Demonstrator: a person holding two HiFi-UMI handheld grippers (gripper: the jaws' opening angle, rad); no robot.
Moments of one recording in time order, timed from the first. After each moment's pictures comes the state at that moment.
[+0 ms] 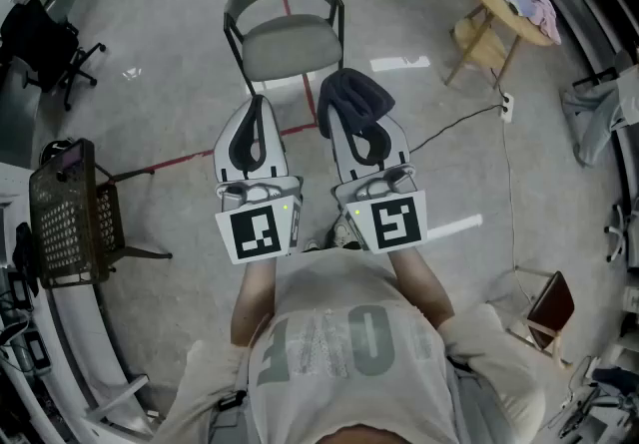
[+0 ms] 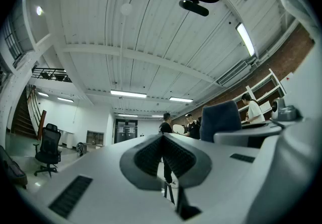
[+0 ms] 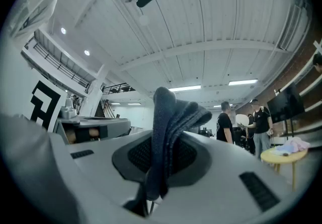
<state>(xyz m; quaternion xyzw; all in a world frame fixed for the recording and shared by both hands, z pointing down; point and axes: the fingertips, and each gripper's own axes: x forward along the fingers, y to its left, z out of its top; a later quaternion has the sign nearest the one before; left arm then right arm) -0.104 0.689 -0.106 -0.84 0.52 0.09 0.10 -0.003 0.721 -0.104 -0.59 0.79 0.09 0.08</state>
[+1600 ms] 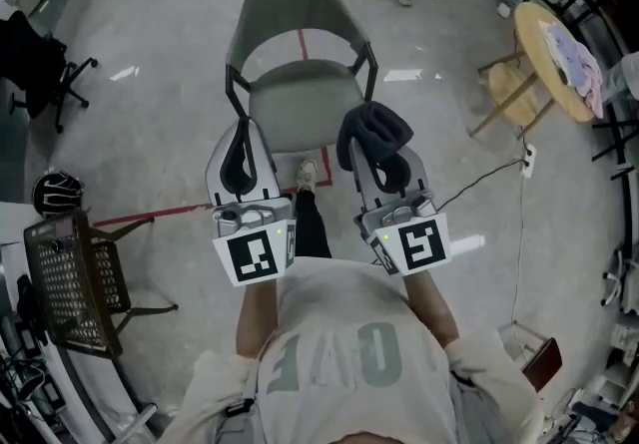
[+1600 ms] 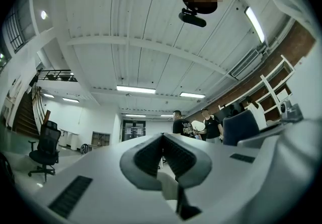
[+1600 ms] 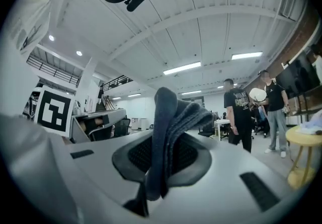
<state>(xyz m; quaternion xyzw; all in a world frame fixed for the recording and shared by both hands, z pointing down) -0.111 0.350 -0.049 -0.81 0.56 0.10 0.10 0.039 0.390 -0.015 -0.58 0.82 0.02 0.04</state>
